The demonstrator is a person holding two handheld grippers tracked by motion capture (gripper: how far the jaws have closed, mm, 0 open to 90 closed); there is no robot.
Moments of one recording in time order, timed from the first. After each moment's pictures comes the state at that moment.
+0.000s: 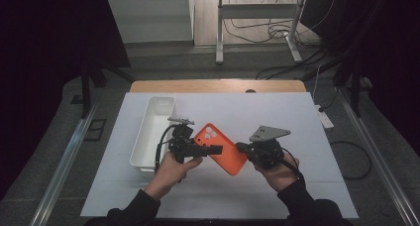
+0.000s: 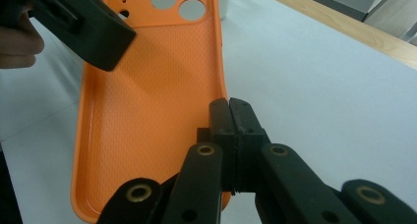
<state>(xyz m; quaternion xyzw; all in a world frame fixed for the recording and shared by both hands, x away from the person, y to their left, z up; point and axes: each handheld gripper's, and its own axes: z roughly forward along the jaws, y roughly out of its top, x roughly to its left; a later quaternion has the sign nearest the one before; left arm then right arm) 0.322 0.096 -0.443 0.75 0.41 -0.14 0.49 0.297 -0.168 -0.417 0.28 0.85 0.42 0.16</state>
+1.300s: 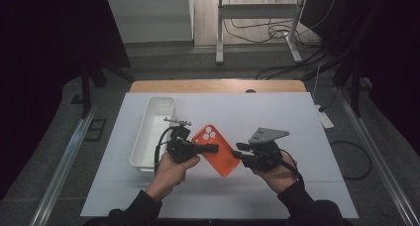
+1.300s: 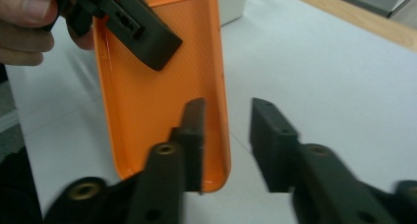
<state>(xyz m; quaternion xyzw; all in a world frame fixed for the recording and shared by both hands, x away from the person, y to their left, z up) 0.321 0.104 -0.448 0.74 0.41 -0.18 0.51 0.298 -0.168 -0.424 0.27 0.85 0.43 0.12</state>
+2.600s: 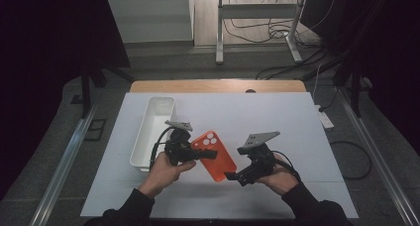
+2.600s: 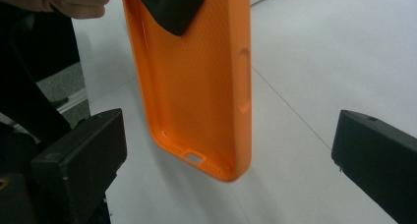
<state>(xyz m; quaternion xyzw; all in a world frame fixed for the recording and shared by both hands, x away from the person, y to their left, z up) 0.318 0.106 -0.445 0.80 0.30 -0.16 0.50 0.302 -0.160 -0.448 0.23 0.88 0.42 0.01</state>
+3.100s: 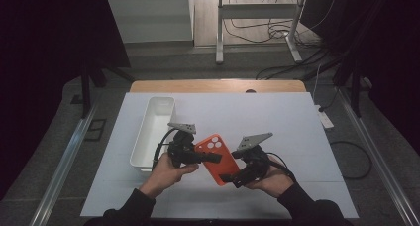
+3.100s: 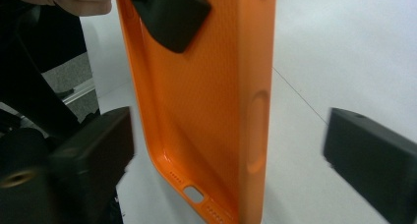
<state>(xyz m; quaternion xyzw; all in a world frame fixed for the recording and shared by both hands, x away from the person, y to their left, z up) 0.313 0.097 -0.441 0.81 0.26 -0.17 0.50 0.297 -0.148 -0.448 0.23 0.88 0.41 -0.01</state>
